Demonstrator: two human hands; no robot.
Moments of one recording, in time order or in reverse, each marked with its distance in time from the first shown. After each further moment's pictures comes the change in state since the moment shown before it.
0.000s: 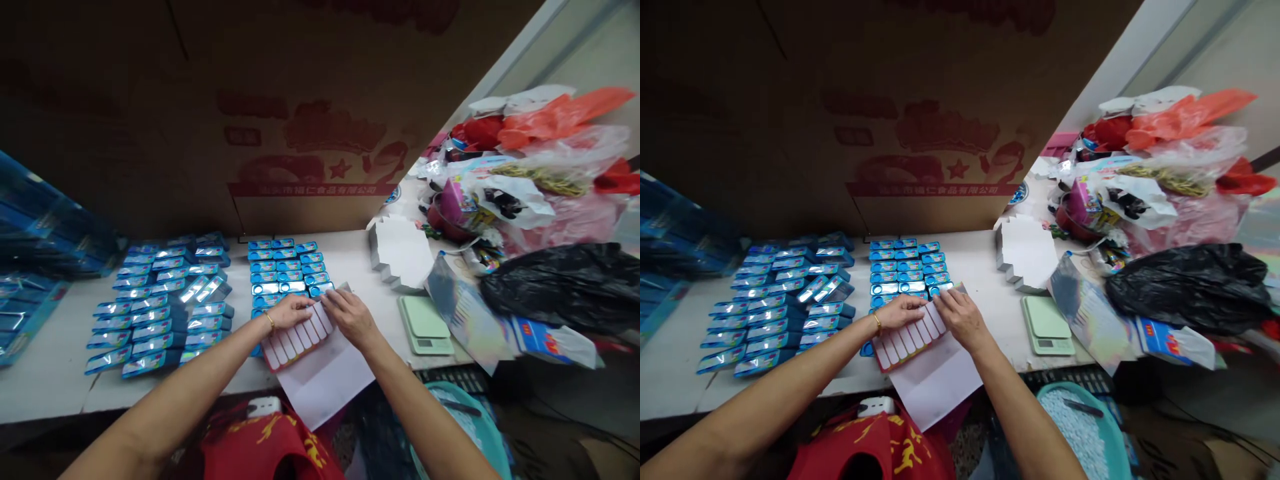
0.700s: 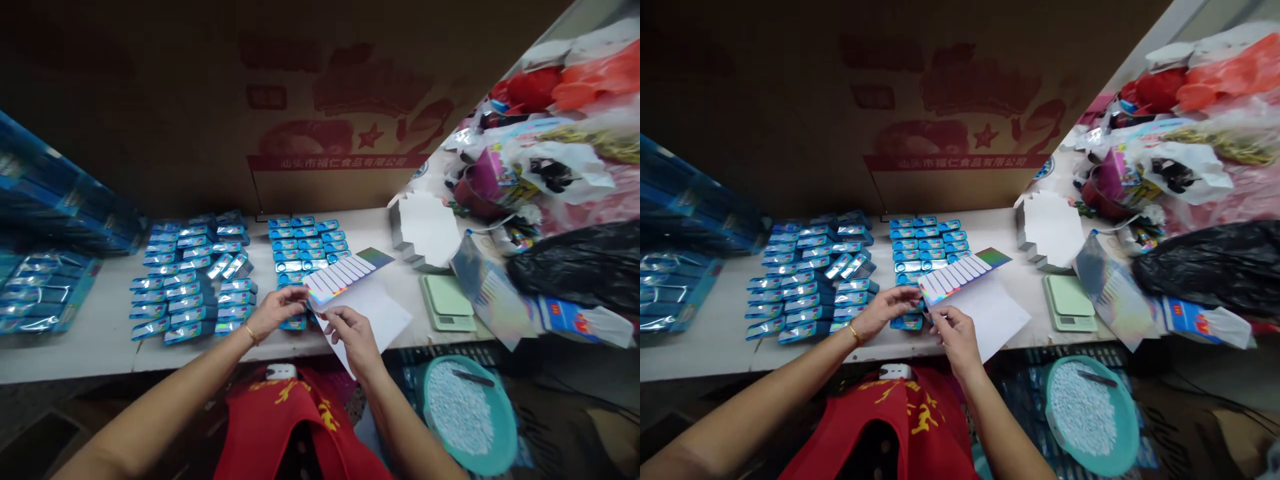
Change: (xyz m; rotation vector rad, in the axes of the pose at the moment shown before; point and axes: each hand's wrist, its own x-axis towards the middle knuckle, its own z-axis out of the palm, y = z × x) left_hand -0.093 -0.022 -0.014 -0.357 0.352 -0.024; right_hand 0.018 -0.130 -0.022 1.474 0.079 1.221
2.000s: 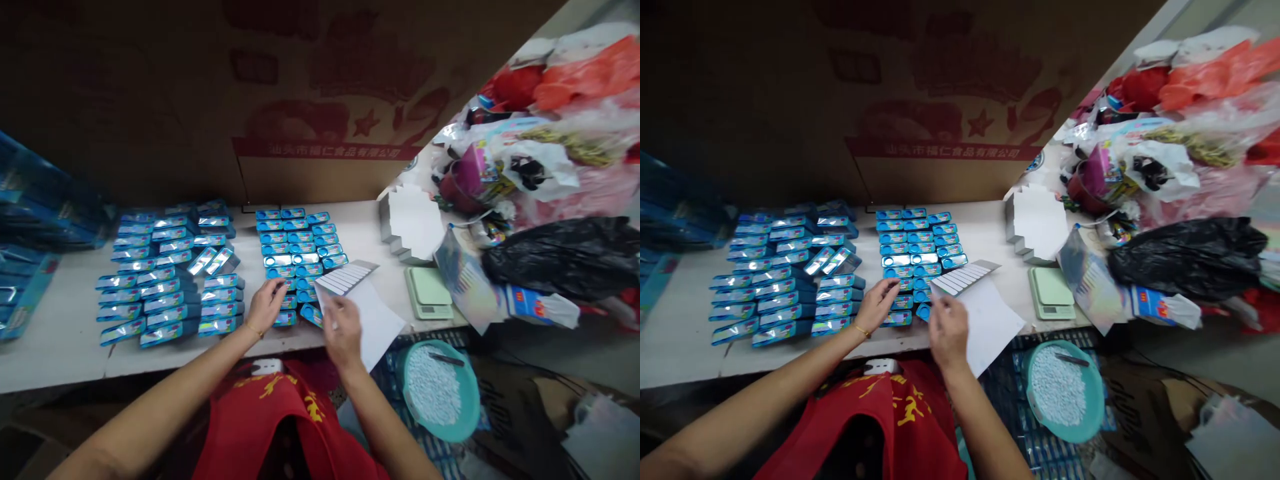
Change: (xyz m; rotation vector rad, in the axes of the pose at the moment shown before) left_hand 0.016 -0.038 -0.008 0.666 0.364 0.188; right_hand 0.018 0.044 -0.012 -0.965 0.319 -0.699
